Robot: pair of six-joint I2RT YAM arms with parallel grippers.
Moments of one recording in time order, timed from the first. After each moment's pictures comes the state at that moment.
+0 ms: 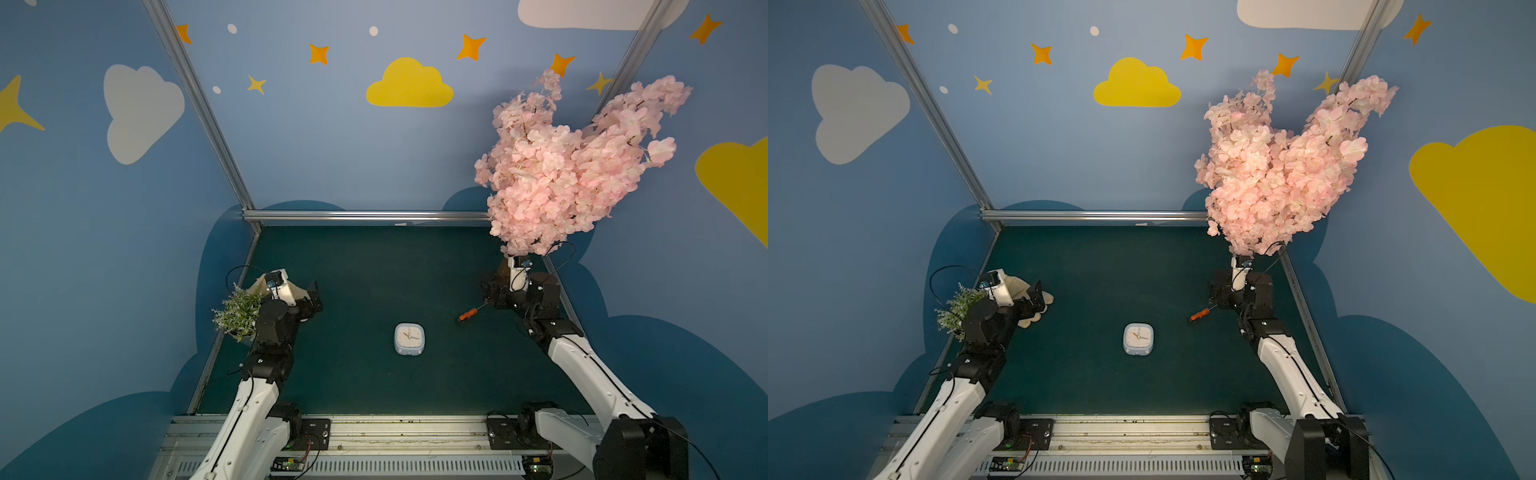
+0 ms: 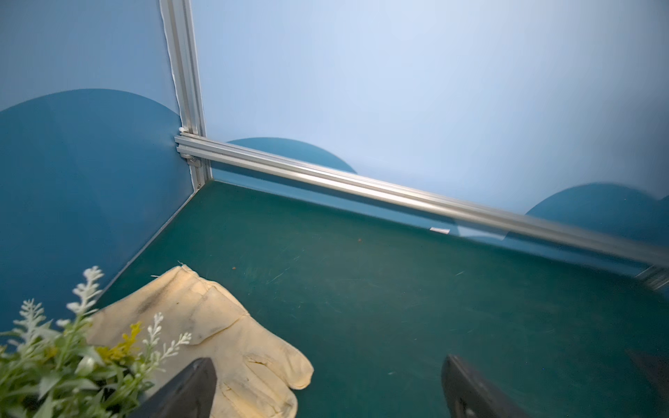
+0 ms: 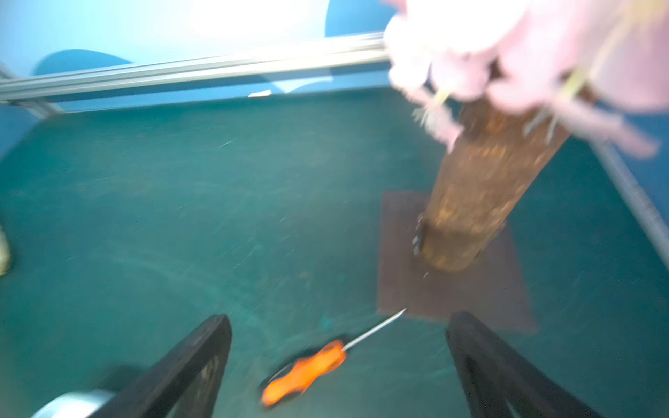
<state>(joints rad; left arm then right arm) -0.09 0.68 0.46 0.00 -0.13 -0.29 0.12 1.05 0.65 -0.12 -0.17 0.12</state>
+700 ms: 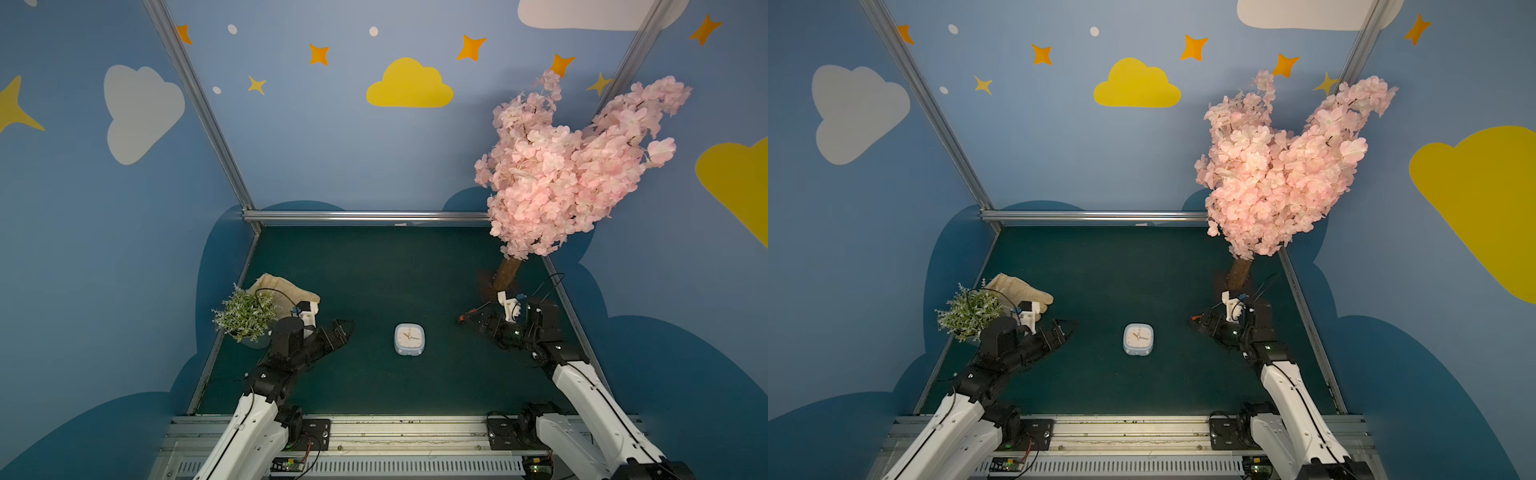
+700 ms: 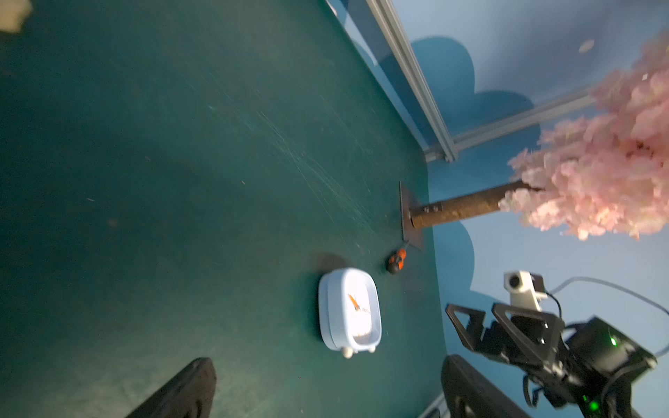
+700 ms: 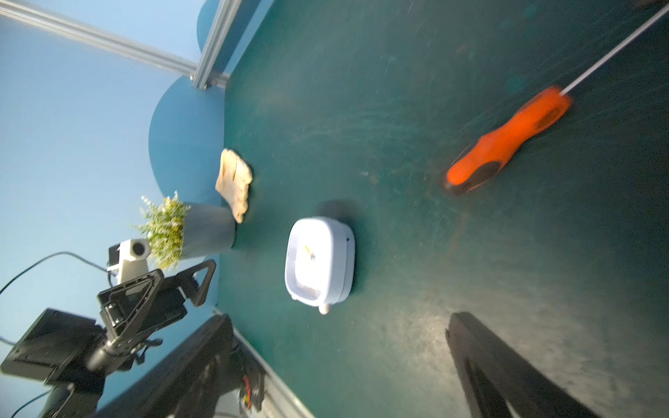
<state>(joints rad) -0.28 0.61 0.37 -0.30 0.42 -0.85 0.14 0.88 0.50 -0.36 -0.68 0.64</state>
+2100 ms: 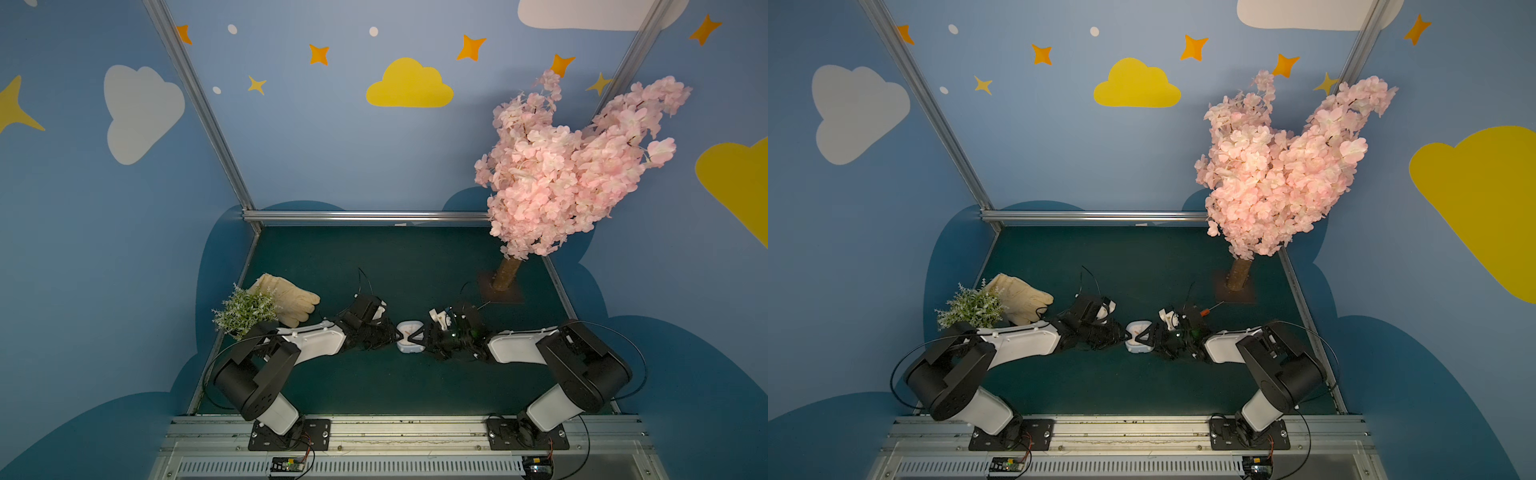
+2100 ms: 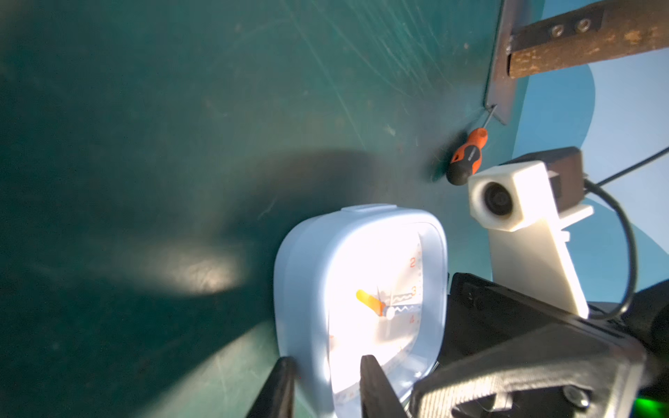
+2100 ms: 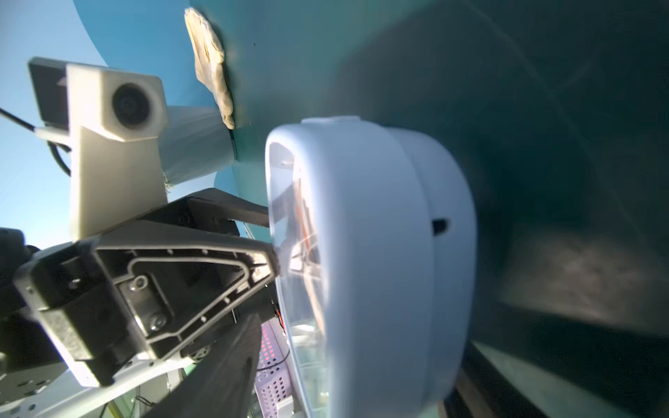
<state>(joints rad) -0.64 1.58 0.68 0.04 0.46 -0.92 0.64 1.60 0.49 0.37 -0.70 1.05</state>
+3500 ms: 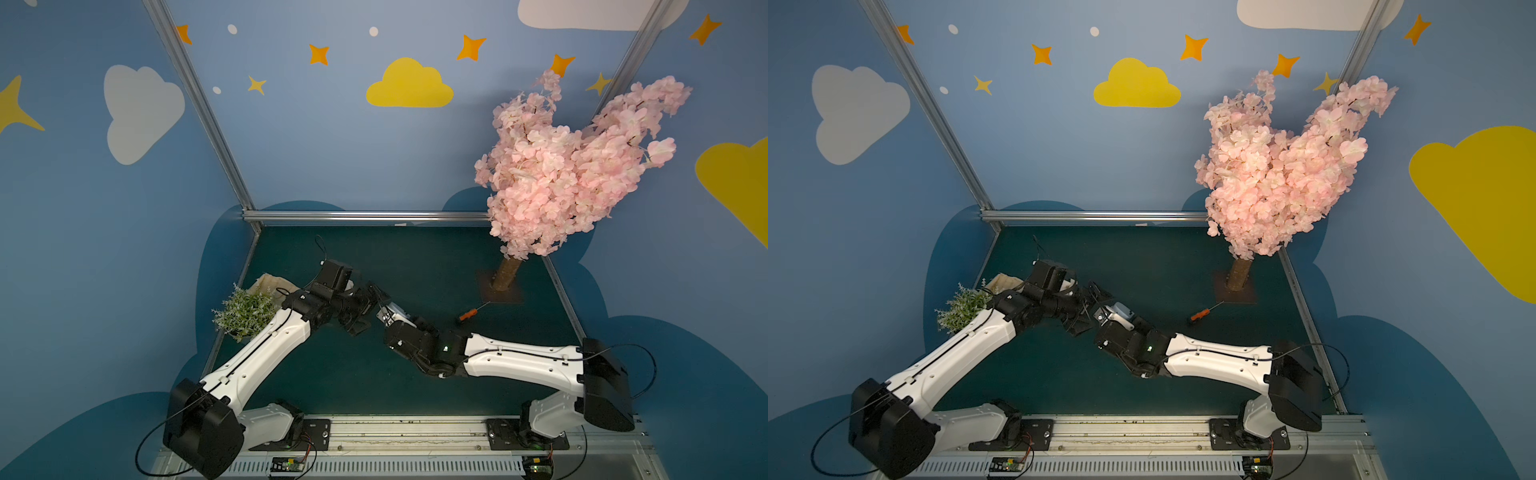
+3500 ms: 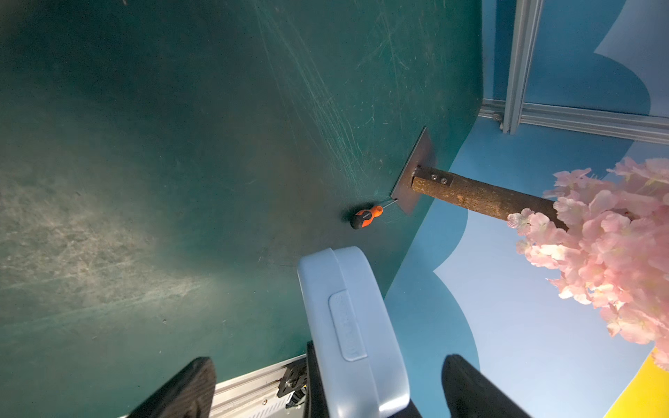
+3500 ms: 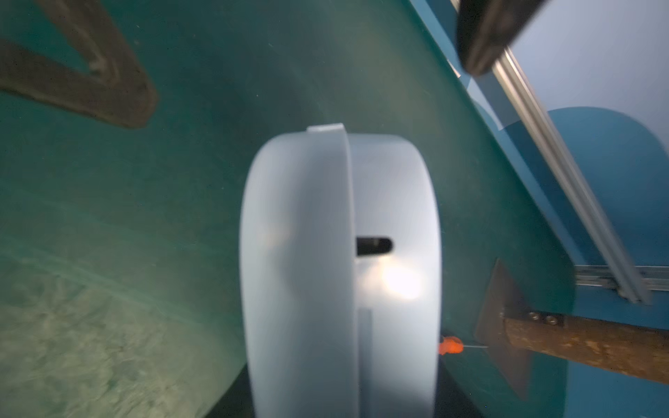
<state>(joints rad) -0.47 1.25 1.00 -0.62 0.47 -1.28 1.29 1.53 1.10 -0.55 0.72 0.04</state>
